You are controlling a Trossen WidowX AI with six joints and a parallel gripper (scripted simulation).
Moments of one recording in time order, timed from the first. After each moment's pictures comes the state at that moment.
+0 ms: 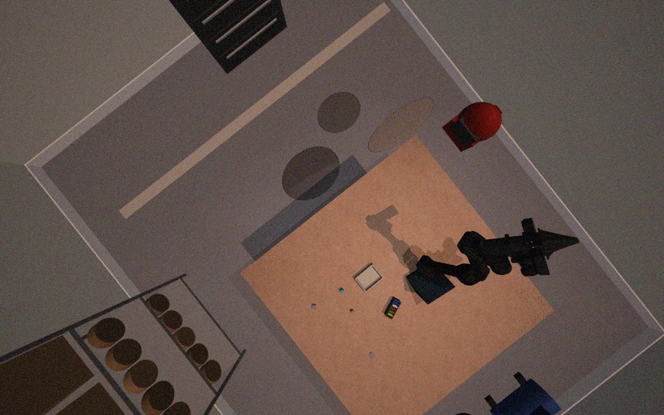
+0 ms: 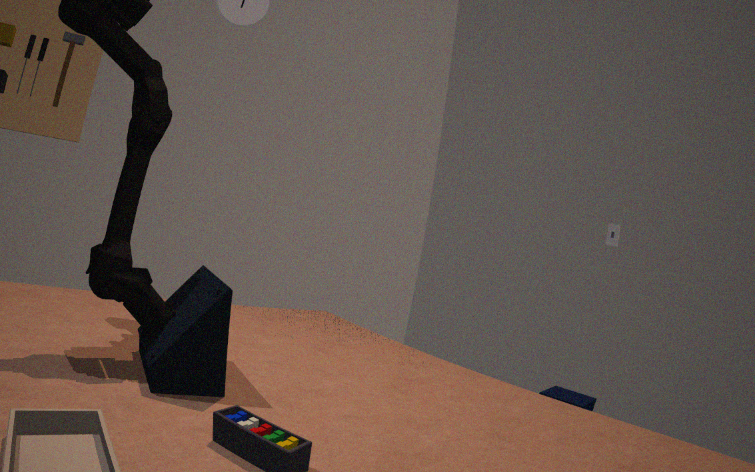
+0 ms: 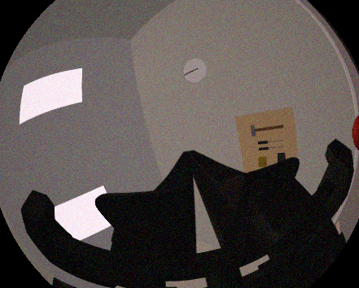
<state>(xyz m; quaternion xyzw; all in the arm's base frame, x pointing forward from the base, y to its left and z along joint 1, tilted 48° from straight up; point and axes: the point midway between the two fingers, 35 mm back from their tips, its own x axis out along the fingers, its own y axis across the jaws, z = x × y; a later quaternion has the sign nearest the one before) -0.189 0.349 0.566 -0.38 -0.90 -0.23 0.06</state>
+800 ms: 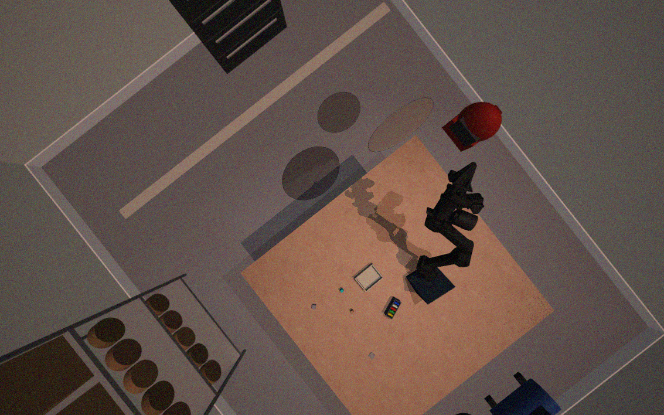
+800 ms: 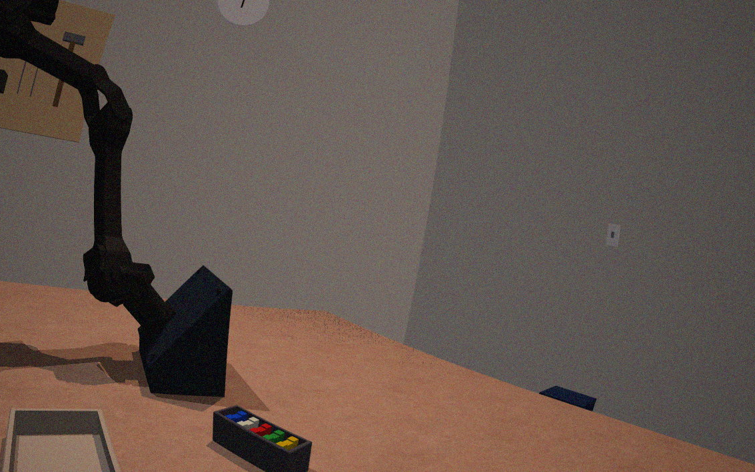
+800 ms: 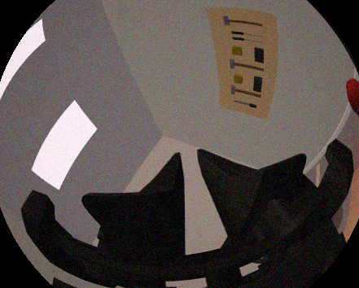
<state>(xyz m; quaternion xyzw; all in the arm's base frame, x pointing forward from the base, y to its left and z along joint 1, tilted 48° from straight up) -0.147 0.108 0.710 -0.23 -0.83 -0.32 0.39</state>
